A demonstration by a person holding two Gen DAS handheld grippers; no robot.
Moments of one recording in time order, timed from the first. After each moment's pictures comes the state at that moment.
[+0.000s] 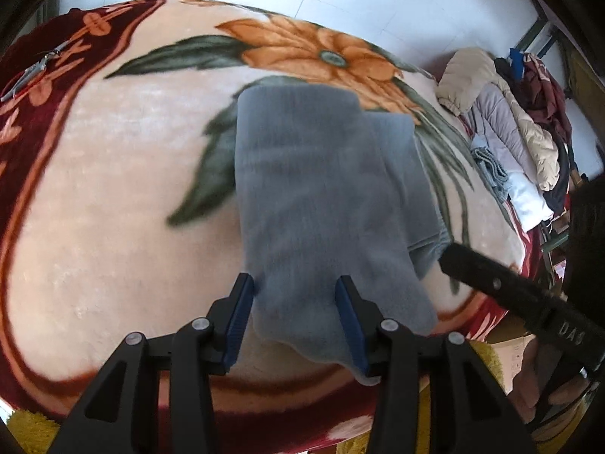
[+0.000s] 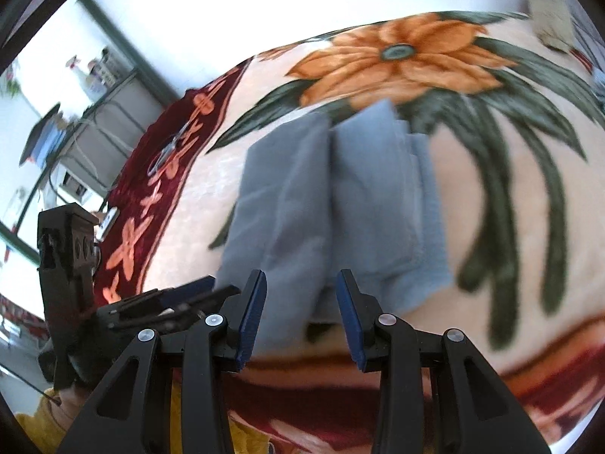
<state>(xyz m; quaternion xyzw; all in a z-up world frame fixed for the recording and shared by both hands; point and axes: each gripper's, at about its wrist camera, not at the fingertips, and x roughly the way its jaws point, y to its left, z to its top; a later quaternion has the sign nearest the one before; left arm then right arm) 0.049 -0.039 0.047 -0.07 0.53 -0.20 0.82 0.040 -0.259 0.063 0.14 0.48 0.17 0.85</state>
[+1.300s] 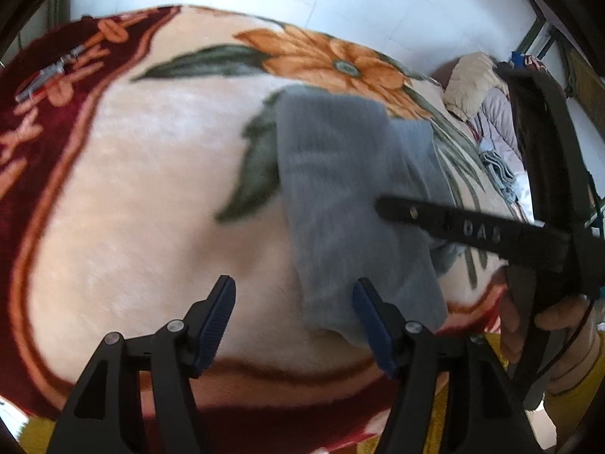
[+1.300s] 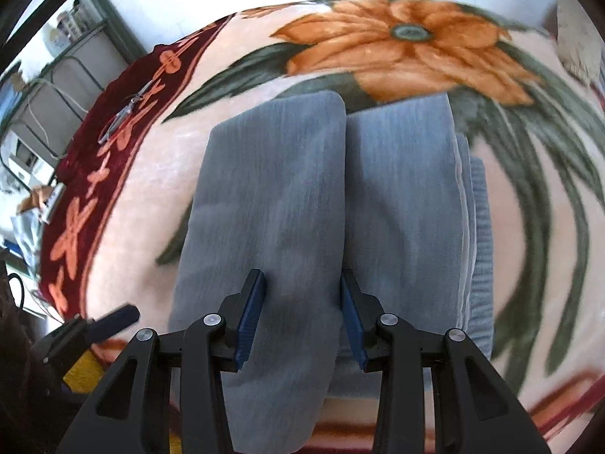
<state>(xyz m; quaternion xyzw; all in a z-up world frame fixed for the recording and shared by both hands) 0.044 -0.006 0.050 -0.06 0.50 -0.19 0.84 0.100 -0.229 0.035 0.10 0.54 0.13 0.82</state>
